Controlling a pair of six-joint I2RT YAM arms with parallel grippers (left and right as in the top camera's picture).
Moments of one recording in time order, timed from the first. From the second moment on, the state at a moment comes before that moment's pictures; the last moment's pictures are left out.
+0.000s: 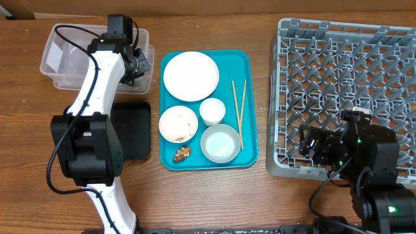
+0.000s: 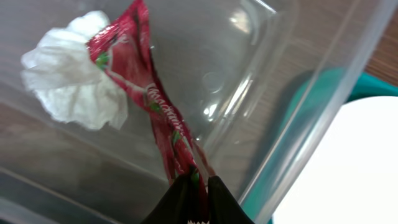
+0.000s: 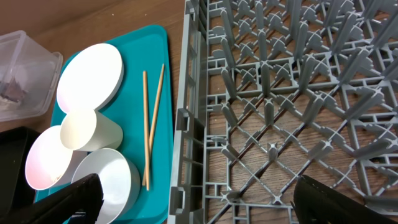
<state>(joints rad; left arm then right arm) -0.01 2.08 1.74 -0.86 -0.07 -0.45 0.05 0.71 0.87 -0.88 -0.14 0.31</state>
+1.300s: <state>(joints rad) -0.25 1.82 1.78 -1.13 0.08 -0.30 0.05 0.71 0.87 -0.89 -0.14 0.31</state>
